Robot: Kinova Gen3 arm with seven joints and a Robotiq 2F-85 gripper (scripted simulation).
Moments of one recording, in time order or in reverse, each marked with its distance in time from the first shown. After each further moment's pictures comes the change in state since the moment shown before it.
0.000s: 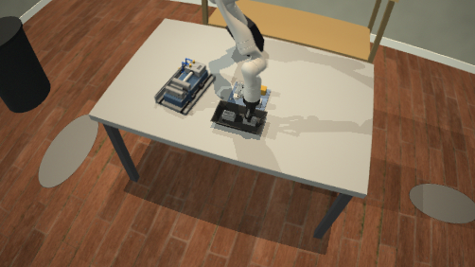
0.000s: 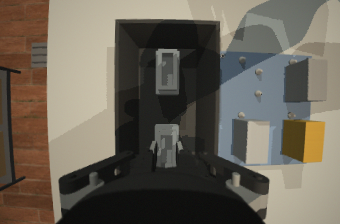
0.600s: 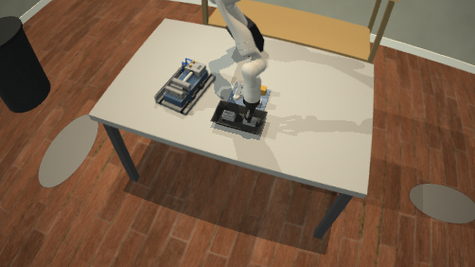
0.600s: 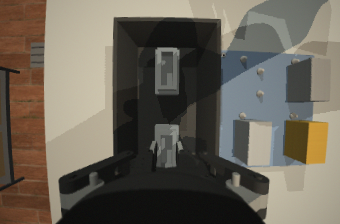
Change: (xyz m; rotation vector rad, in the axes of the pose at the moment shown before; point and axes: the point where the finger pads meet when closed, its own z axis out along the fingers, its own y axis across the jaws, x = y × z) arm 0.000 0.000 0.005 -0.001 0.001 0.000
